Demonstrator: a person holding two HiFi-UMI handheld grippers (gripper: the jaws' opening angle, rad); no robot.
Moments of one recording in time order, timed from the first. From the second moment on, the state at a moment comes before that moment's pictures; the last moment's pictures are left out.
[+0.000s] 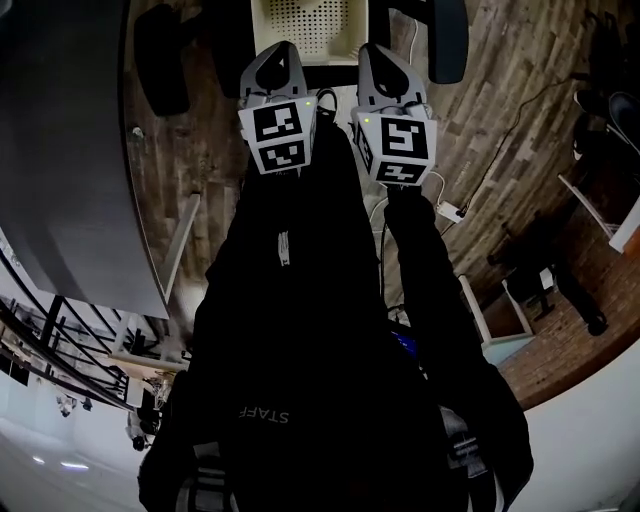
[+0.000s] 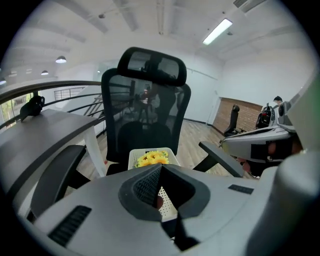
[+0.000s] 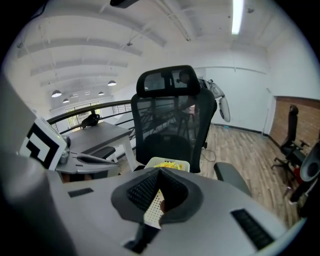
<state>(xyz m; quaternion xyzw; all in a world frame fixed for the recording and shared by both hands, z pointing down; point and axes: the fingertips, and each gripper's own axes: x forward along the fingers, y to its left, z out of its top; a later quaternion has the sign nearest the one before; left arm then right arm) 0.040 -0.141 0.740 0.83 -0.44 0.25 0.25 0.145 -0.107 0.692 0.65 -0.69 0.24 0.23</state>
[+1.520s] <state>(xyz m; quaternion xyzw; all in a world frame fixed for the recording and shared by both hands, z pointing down) 0.127 -0.212 0.995 0.76 -0.44 0.31 0.36 0.223 -0.187 0.880 0.64 -0.69 0.26 0.22</state>
